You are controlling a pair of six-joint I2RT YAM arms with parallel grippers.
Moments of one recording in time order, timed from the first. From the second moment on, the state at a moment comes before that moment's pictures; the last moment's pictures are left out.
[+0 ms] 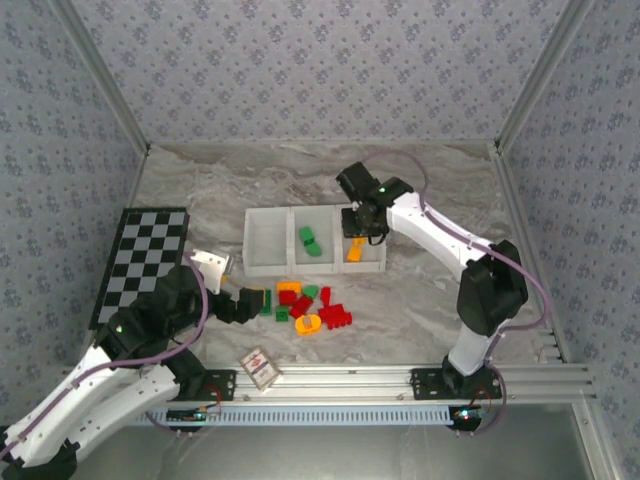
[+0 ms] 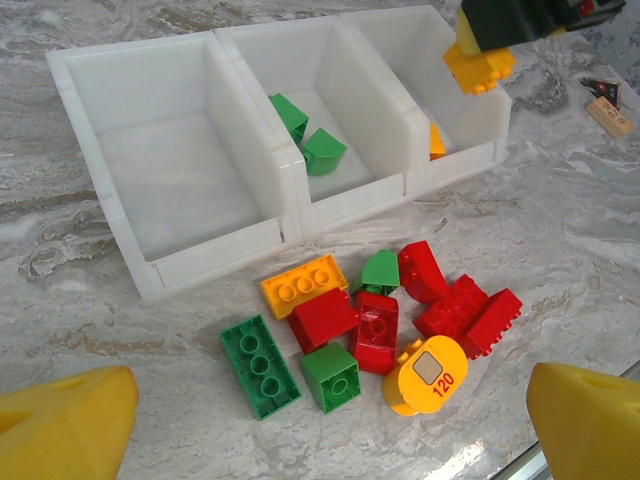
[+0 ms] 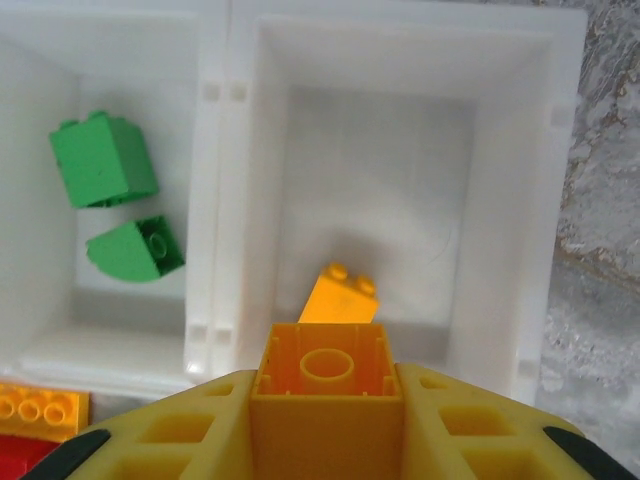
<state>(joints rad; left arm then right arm) -0.80 0.50 0.72 -0.82 -0.09 -0.39 0.60 1.75 1.51 -0.95 0.11 0.46</state>
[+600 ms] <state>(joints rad) -0.80 0.50 0.72 -0.82 -0.09 -0.39 0.51 2.00 1.67 -0.89 -0.03 0.42</state>
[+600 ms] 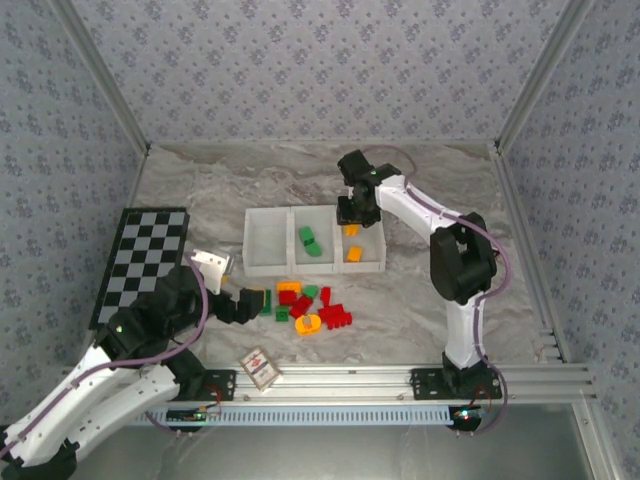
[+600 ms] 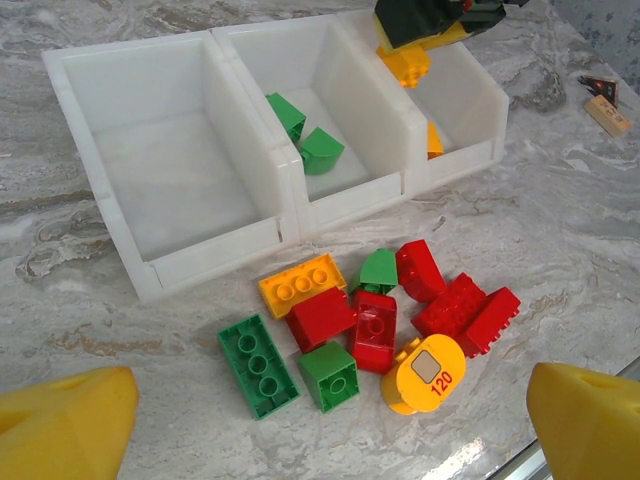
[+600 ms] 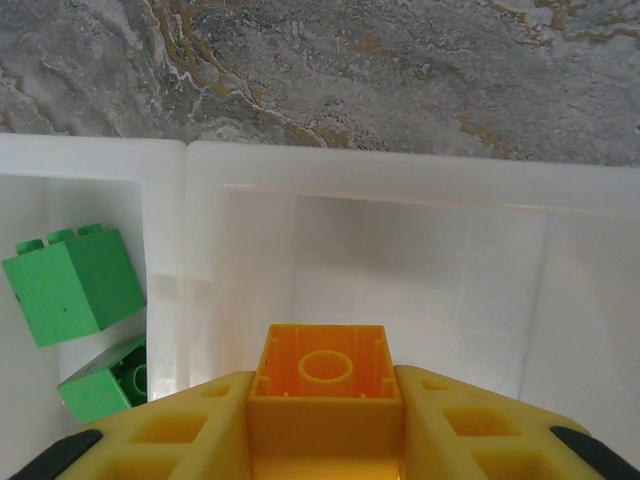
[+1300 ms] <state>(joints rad) -0.80 0.50 0.72 -0.82 -0.09 -0.39 0.56 1.75 1.45 -0.83 -0.03 0.31</state>
